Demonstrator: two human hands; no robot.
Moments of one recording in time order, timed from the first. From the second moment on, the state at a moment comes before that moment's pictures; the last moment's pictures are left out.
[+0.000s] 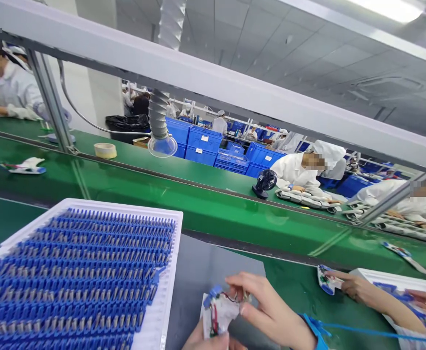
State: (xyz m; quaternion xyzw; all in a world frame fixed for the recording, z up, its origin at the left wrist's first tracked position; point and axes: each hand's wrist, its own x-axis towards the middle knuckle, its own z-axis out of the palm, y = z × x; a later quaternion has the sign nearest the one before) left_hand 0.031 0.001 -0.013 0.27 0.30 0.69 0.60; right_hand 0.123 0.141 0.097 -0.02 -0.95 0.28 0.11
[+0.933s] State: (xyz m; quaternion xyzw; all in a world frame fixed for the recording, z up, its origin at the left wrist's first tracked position) left_hand 0.019 -0.023 0.017 0.36 0.41 0.61 0.57; right_hand 0.138 0.106 0.080 0.08 -0.97 0.18 0.14
